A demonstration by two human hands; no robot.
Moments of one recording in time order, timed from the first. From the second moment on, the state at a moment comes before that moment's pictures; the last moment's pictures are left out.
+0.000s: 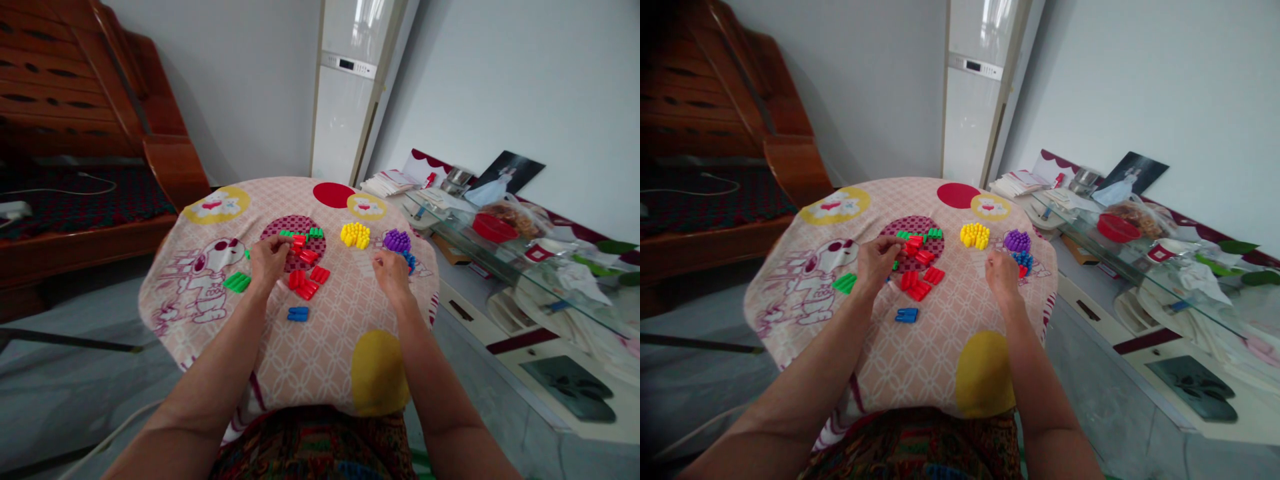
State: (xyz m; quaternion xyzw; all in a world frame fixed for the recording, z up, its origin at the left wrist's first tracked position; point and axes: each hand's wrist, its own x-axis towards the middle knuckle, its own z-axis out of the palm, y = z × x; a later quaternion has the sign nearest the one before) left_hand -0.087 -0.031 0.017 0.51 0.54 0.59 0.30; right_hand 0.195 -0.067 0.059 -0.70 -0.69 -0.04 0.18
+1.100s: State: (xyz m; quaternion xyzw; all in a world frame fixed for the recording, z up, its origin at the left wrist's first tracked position) left_hand -0.097 -0.032 0.024 0.45 0.53 0.65 0.31; right_hand 0.228 -0.054 0.088 -0.63 -0.74 0.00 0.24
